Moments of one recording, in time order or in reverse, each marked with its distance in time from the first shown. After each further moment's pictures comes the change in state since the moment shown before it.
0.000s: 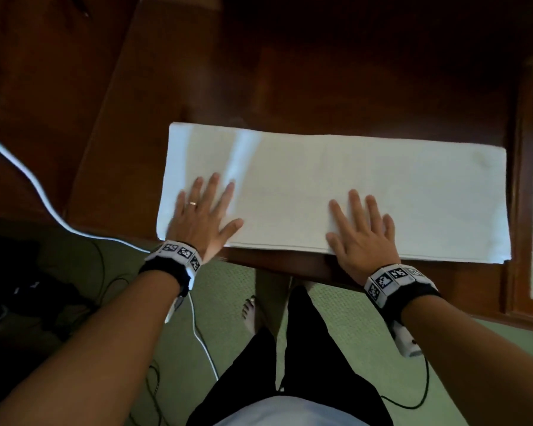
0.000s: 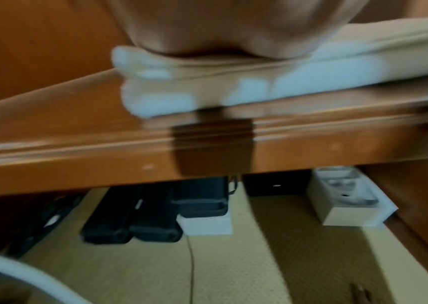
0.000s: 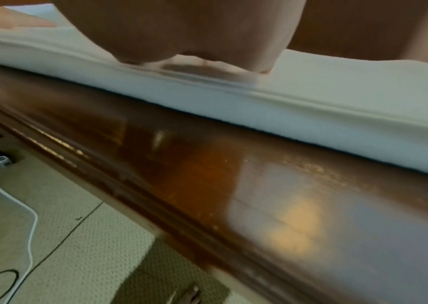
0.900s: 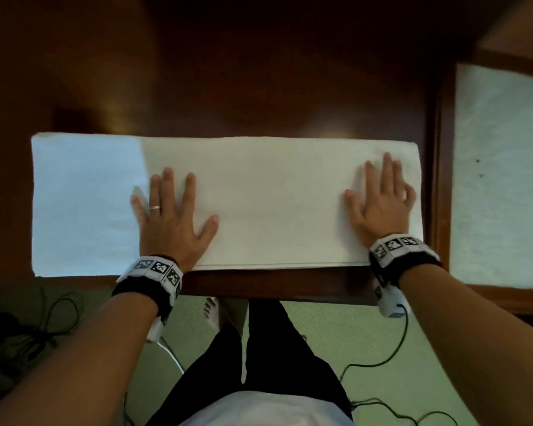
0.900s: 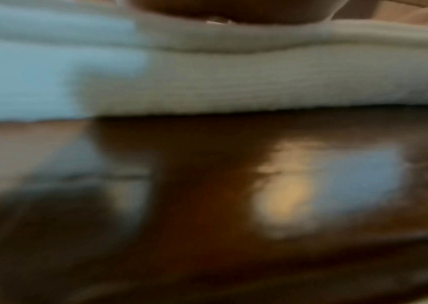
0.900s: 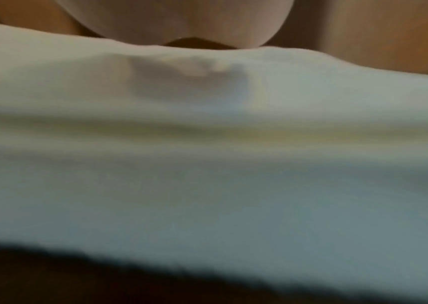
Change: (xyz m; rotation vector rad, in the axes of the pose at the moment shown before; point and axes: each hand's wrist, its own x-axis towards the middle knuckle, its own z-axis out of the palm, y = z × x) left_hand 0.061 0.107 -0.008 -0.115 0.107 -0.074; right_hand 0.031 0.151 -0.036 0.085 0.174 0.337
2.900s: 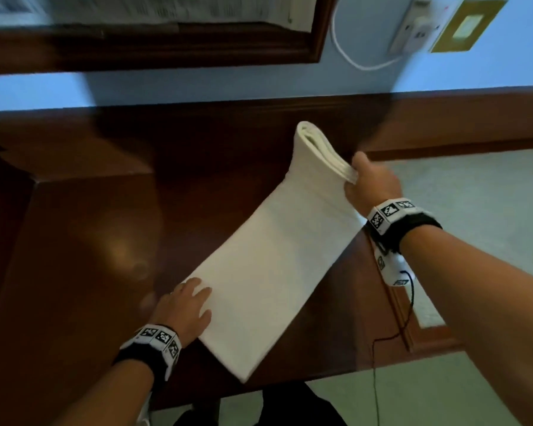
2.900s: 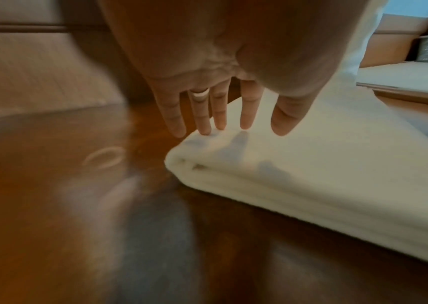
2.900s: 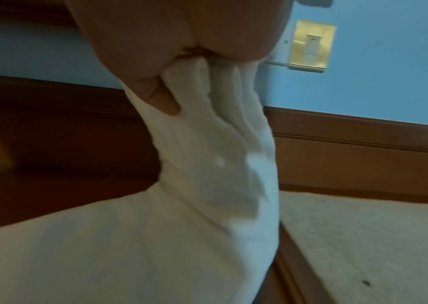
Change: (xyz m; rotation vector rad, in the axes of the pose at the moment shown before) left_hand 0.037 0.033 -0.094 0.200 -0.299 0.312; right_hand 0.080 0.017 -0.203 0.137 0.368 0.066
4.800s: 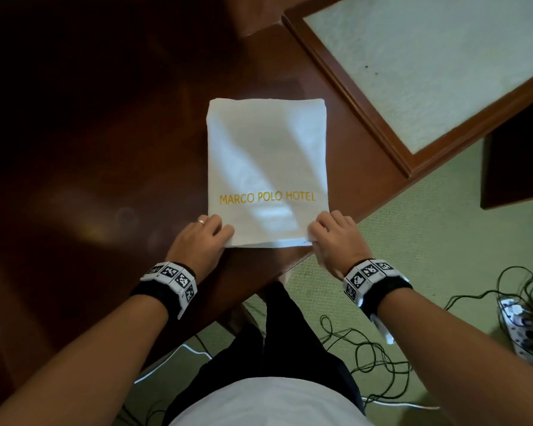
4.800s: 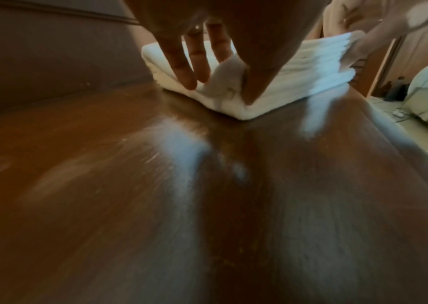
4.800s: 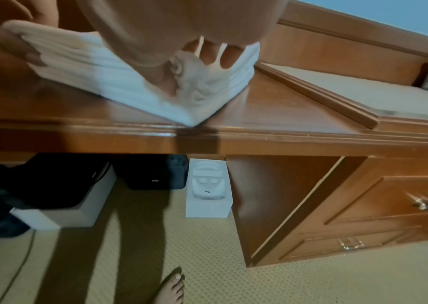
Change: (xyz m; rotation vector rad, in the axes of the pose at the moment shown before) left_hand -0.009 -0.040 0.047 0.158 0.337 0.764; right_hand -0.343 -0.098 0.143 -0.103 -0.110 -0.017
